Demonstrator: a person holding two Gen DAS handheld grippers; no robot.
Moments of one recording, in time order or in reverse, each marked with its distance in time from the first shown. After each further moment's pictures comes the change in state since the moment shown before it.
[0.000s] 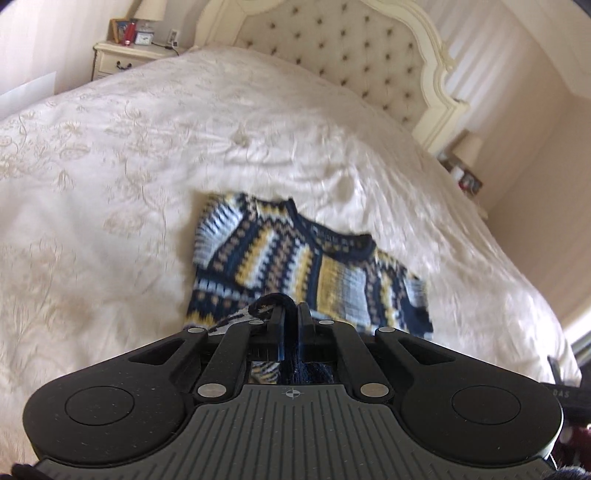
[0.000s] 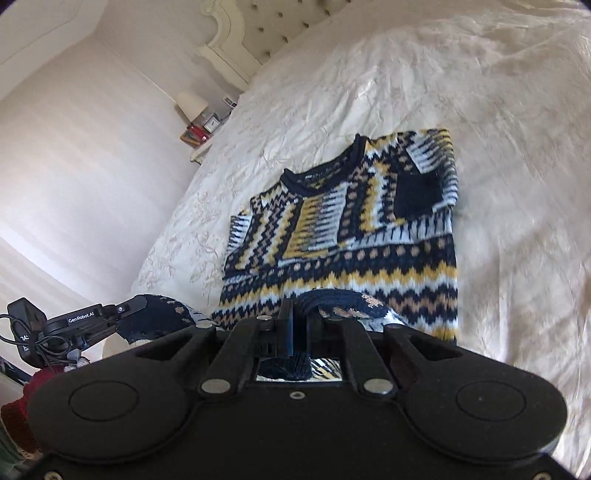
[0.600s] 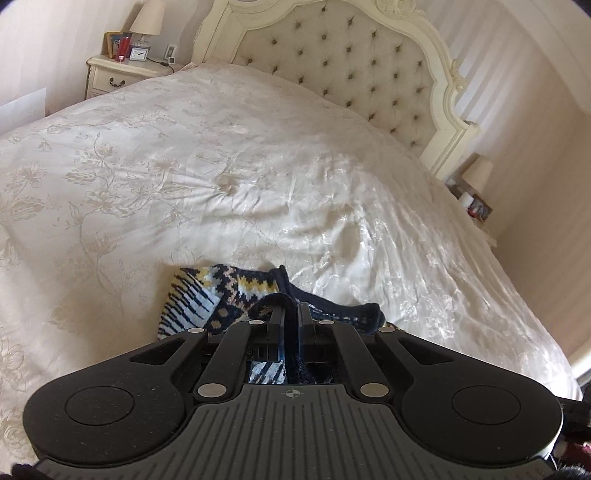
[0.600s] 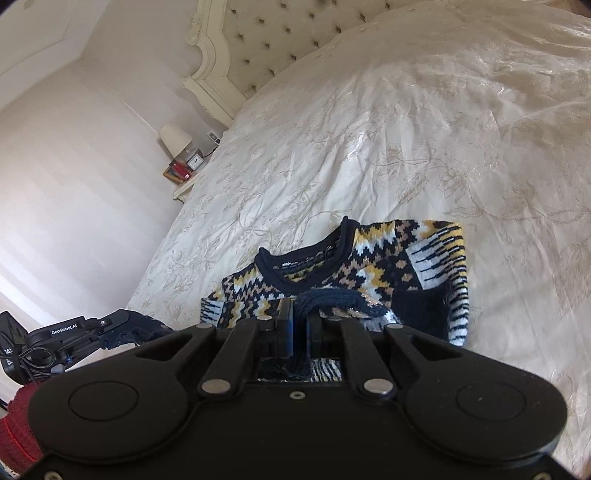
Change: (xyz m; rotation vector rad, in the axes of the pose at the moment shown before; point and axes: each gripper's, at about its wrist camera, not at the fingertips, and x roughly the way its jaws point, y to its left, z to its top) left arm 0.087 -0.010 0.085 0.000 -0.044 -0.004; right arm 0.062 -0.018 0.104 0.003 -0.094 -0.055
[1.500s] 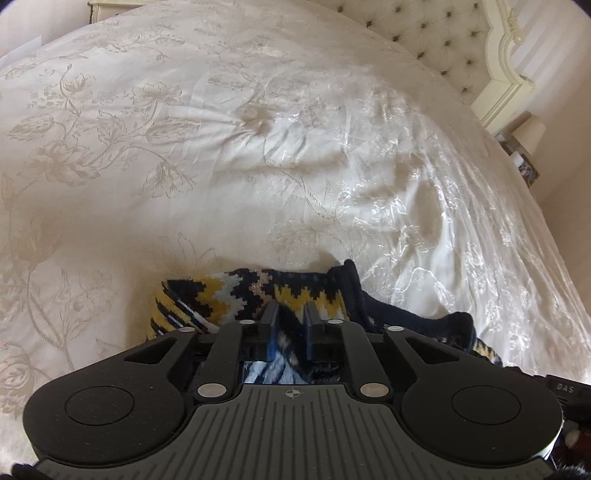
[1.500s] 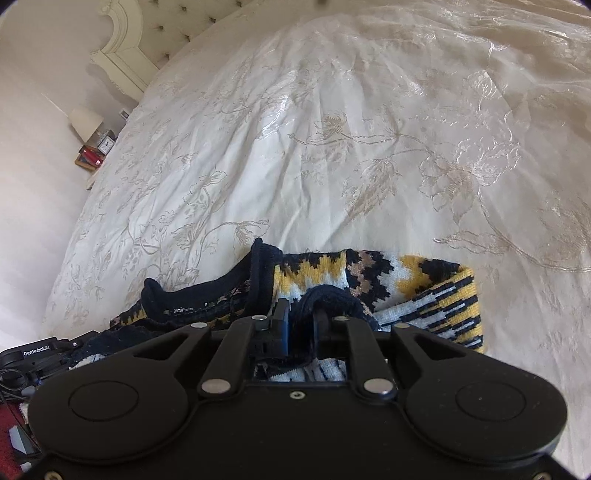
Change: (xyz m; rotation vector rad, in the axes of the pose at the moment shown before) left arm 0.158 0.051 0.035 -0.028 0.207 0.101; right arm 0.148 -0.043 0.053 0.069 0.126 -0.236
